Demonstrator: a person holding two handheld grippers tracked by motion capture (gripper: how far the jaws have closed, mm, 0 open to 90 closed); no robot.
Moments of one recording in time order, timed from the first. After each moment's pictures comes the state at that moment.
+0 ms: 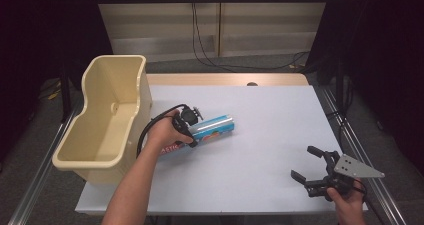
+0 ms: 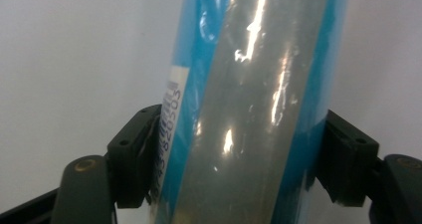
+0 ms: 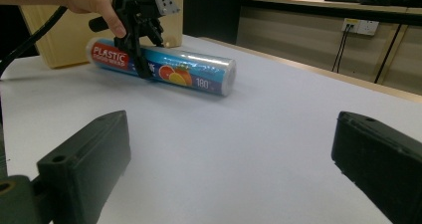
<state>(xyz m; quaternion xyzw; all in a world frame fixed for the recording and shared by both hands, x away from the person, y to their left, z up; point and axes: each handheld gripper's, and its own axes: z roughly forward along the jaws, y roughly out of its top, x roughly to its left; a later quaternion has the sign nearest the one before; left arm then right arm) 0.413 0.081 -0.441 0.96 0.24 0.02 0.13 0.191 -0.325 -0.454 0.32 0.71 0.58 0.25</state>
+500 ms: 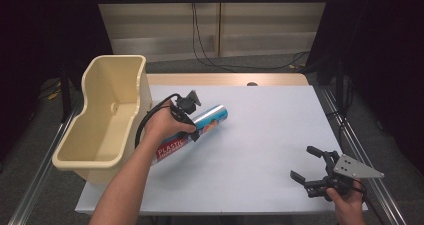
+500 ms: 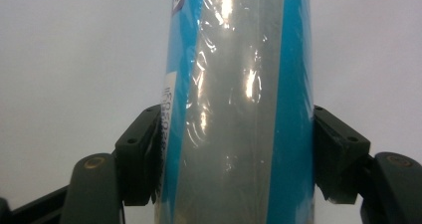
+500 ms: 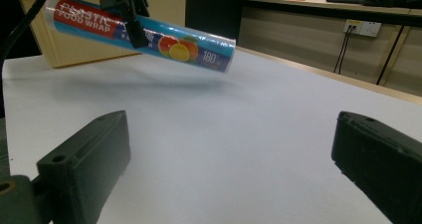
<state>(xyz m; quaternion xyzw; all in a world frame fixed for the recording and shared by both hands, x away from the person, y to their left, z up) 0.403 0.082 -0.381 0.91 0.38 -0.01 0.13 0.191 -0.323 -0.454 0.31 0.71 0.58 0.25</state>
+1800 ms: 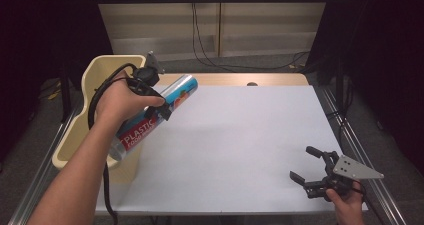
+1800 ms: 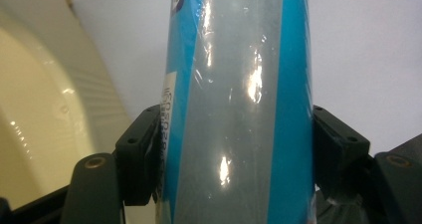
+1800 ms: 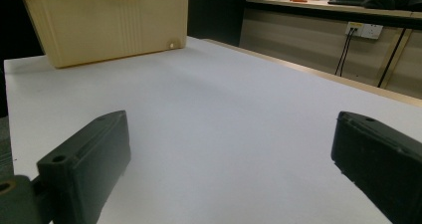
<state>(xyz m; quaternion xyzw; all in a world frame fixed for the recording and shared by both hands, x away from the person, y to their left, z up) 0.375 0.152 -0.254 0.86 0.50 0.01 0.14 0.189 -0.321 -0.453 0.31 0.71 0.58 0.25</state>
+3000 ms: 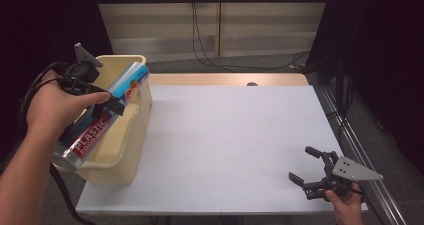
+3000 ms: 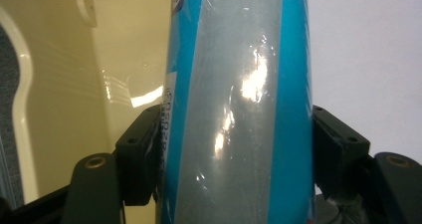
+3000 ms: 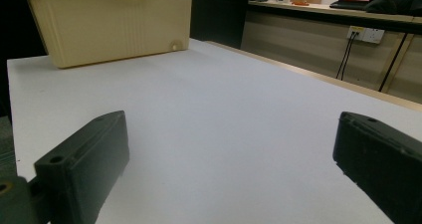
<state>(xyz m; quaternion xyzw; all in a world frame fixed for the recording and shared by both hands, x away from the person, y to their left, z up) 0.344 0.252 -0.219 0.78 0.60 0.06 0.18 0.188 -0.317 -0.452 0.30 0.71 0.58 0.26</state>
